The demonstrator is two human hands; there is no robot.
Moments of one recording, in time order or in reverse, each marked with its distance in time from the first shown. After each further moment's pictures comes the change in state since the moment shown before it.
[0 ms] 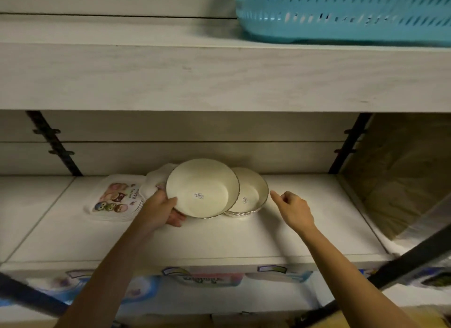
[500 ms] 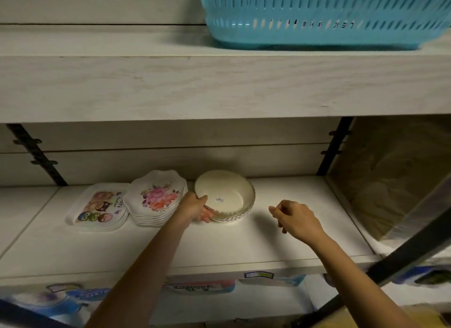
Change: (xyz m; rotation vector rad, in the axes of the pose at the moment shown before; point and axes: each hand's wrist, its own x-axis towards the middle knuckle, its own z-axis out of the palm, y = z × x) left_hand 0.055 0.016 0.096 0.161 -0.140 -0.086; right_hand -0.006 0.026 -0.038 -0.197 -0.118 -0.190
